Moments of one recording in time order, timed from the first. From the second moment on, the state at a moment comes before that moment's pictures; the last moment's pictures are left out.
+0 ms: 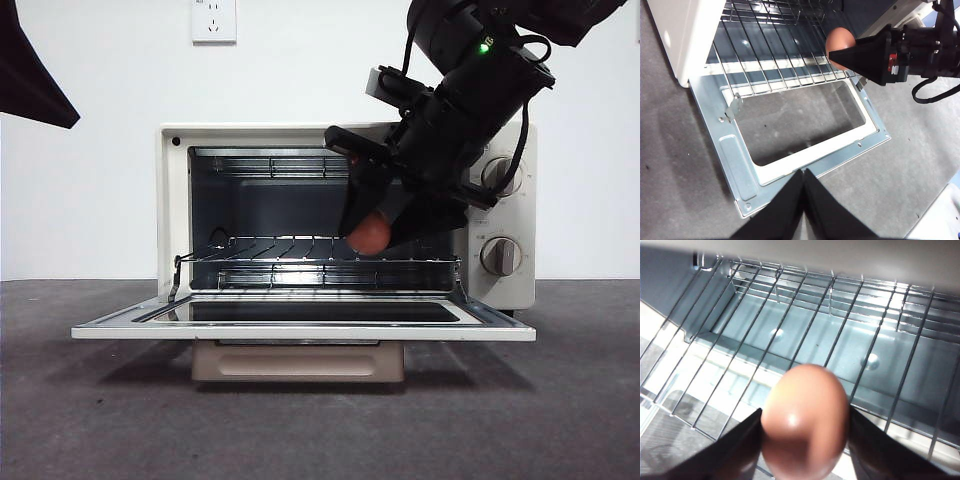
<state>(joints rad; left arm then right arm) -0.12 0.96 0.78 -0.54 0.65 -0.10 0.53 1.66 1.04 -0.02 -0.13 0.32</state>
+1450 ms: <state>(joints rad) -0.12 1.06 0.78 -0.46 0.58 -0.10 0.60 1.30 1.04 -0.27 -0.11 0.36</state>
